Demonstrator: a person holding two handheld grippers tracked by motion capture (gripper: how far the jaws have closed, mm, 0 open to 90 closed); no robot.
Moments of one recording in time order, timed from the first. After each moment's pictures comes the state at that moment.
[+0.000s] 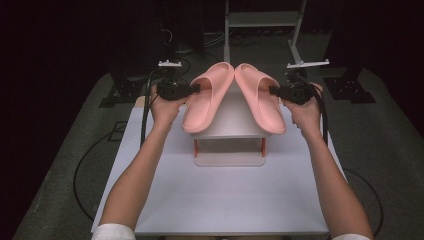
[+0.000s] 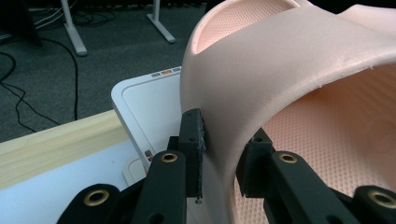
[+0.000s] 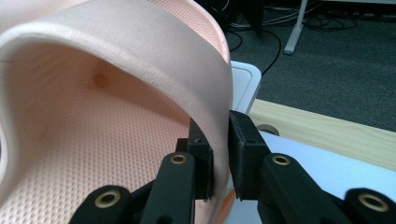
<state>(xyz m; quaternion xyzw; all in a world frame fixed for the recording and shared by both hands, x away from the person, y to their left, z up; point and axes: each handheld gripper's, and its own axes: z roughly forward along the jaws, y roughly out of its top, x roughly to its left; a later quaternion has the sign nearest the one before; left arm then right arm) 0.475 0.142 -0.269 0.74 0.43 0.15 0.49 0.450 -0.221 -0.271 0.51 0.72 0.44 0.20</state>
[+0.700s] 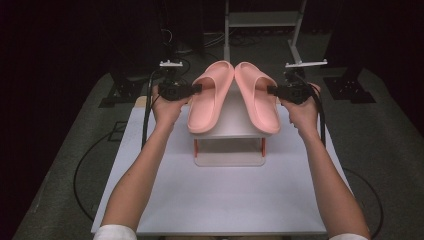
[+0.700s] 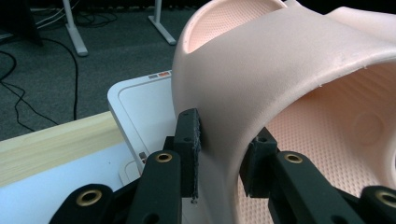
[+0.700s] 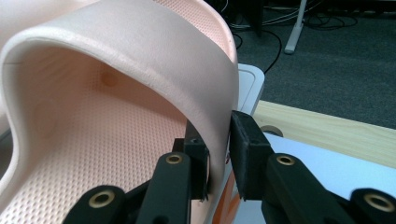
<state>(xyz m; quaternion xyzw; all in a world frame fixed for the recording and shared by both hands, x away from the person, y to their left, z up) 0.473 0.137 -0.269 0.74 0.44 0.15 0.49 0.453 -0.216 -0.272 0.51 0.71 0.44 0.20</state>
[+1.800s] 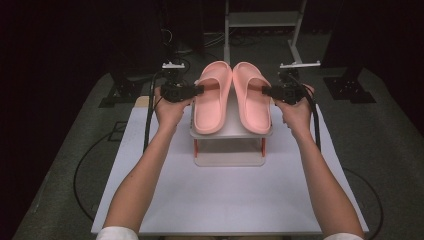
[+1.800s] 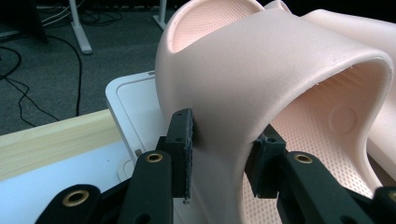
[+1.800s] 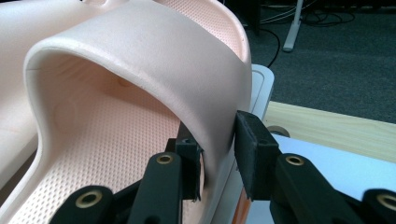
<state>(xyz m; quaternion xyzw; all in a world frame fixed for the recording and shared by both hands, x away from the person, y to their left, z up) 0.471 0.131 -0.273 0.73 0.45 0.15 0.49 0.457 -0.203 -0.277 0.53 0.70 0.44 0.19</state>
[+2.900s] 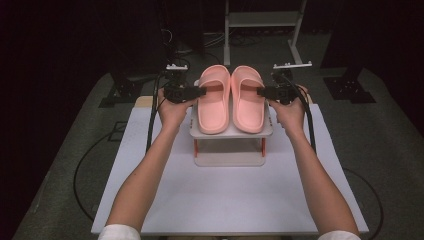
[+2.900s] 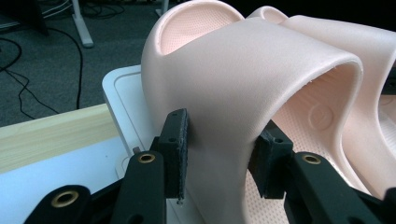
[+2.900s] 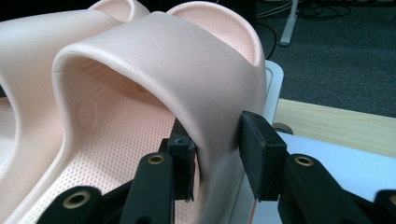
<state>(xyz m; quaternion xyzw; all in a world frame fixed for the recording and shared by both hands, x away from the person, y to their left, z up) 0.480 0.125 -0.284 0.73 0.46 0.15 0.48 0.465 -0.189 -0.284 0.54 0.70 0.43 0.20</state>
